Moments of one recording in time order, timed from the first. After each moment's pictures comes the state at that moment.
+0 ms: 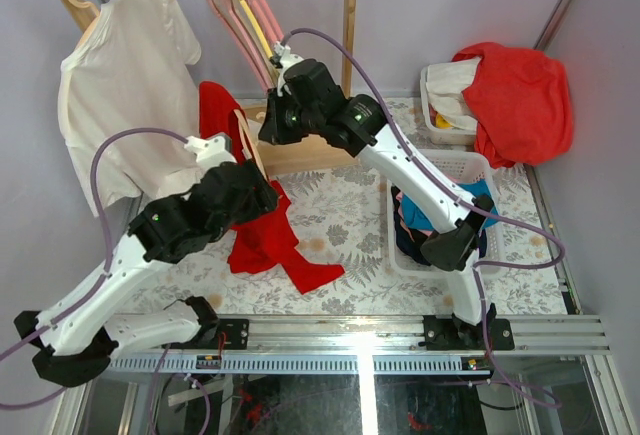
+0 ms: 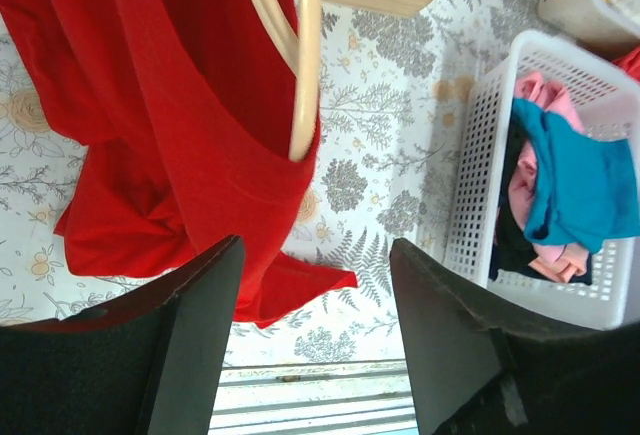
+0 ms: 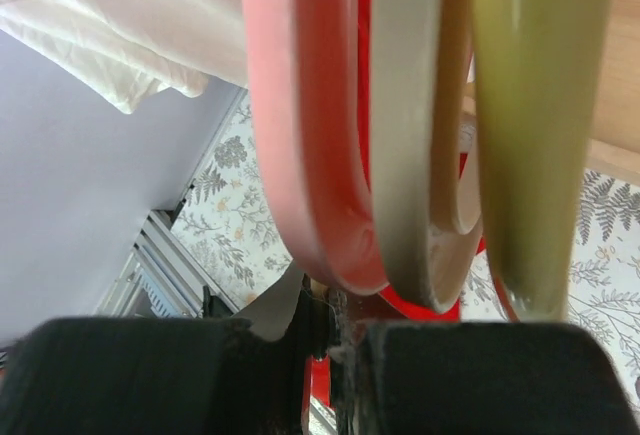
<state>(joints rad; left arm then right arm) -0.82 0.98 1.30 -1.03 -0.46 -0.94 0.90 2.06 2.45 -0.88 -0.05 0.54</state>
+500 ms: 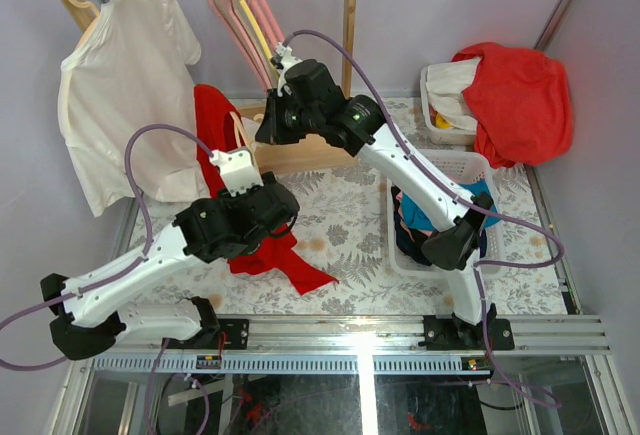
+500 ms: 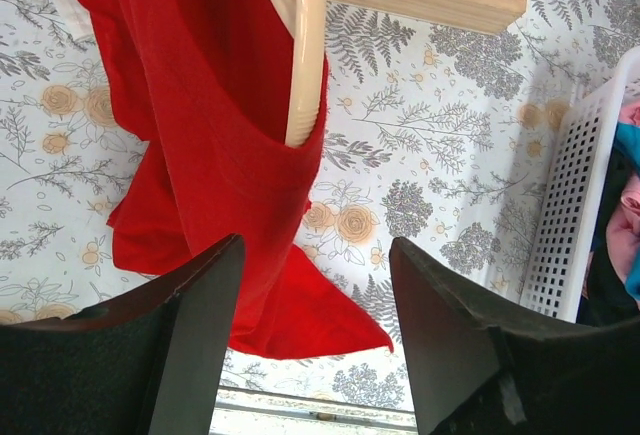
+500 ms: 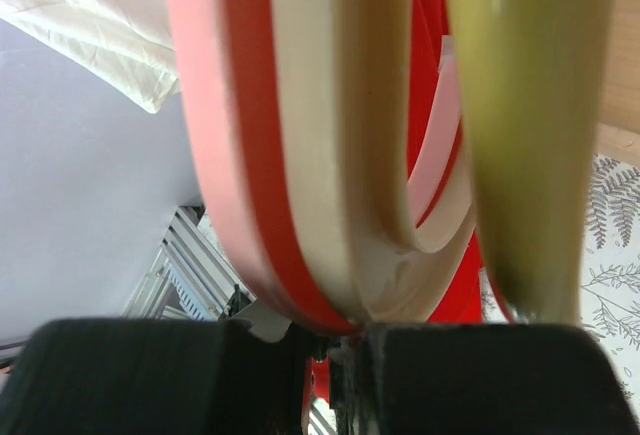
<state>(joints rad) -1.03 1.13 1.28 -1.14 -0.77 -1.15 0.88 2.06 2.41 -0.83 -0.12 0.59</state>
